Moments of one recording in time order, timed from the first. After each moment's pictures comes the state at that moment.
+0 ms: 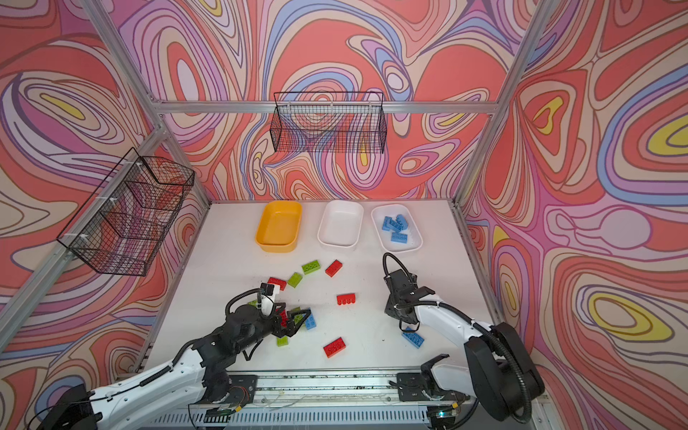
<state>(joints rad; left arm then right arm) -0.78 0.73 0.16 0.13 -0.02 -0.58 0.40 1.27 0.56 -0.57 0.14 0.77</state>
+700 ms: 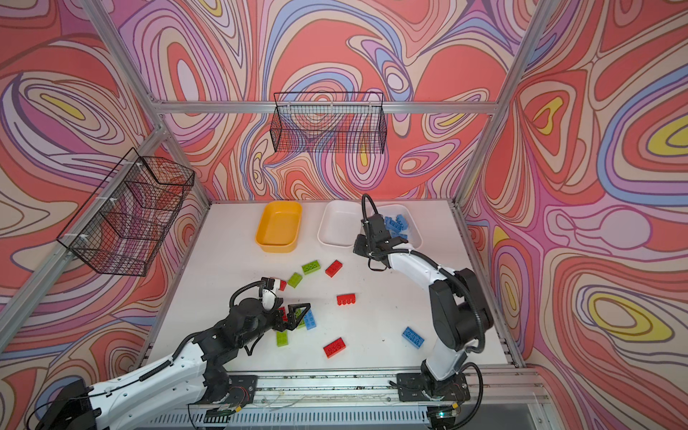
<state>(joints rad) -0.78 0.80 0.27 0.03 -0.11 -0.57 0.41 1.77 1.30 -0.32 0.00 0.61</state>
